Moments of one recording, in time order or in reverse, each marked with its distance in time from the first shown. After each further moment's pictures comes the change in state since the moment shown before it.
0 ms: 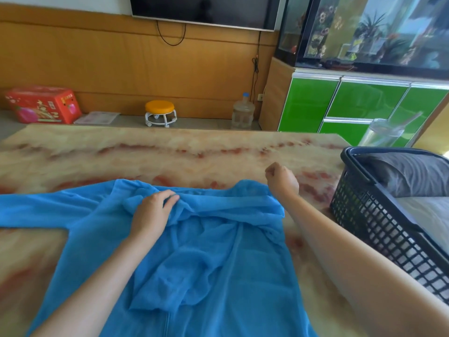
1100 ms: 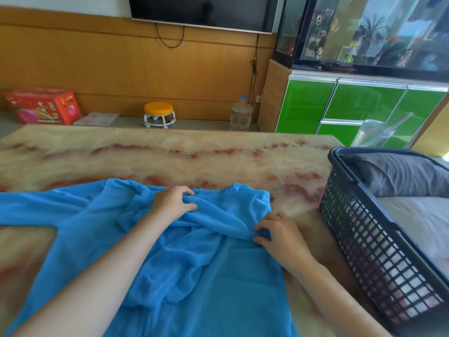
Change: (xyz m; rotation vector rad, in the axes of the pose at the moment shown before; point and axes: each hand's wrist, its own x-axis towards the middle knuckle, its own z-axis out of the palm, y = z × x) left_hand 0.028 0.032 0.038 0.219 -0.340 -0.089; right_hand -0.121 0.050 -0.026 -0.125 -0.180 -0.467
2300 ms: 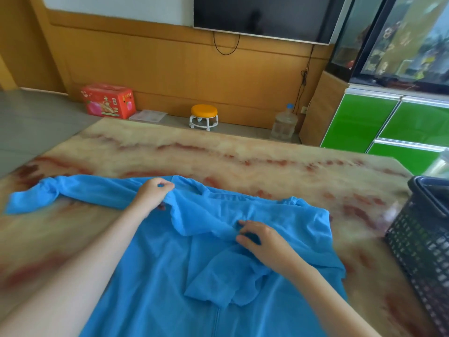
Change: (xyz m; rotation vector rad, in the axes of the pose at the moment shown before) left_hand -0.022 -0.134 -0.098 -0.542 0.232 -0.345; right_hand 0.047 -0.114 0.057 0.334 -0.248 -0.196
